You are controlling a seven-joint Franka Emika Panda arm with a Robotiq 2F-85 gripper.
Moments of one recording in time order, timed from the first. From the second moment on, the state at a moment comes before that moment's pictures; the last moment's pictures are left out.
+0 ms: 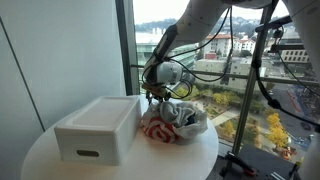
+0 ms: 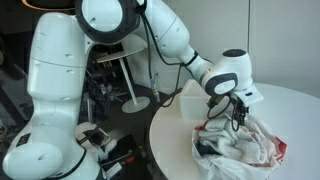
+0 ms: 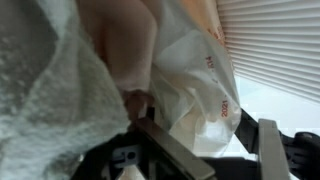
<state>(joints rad) -0.02 0.53 -0.09 -1.97 0.28 2.74 0.84</state>
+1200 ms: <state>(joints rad) -0.01 0.41 -0.07 -1.95 0.28 2.66 0.84</state>
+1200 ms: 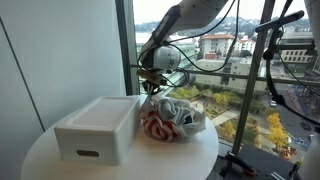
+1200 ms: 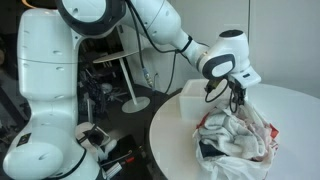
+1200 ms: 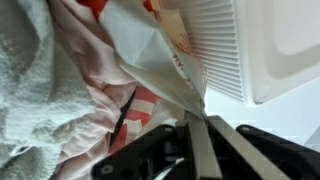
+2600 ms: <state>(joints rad) 0.04 0.07 -0.06 -2.00 -0.14 1.89 1.24</state>
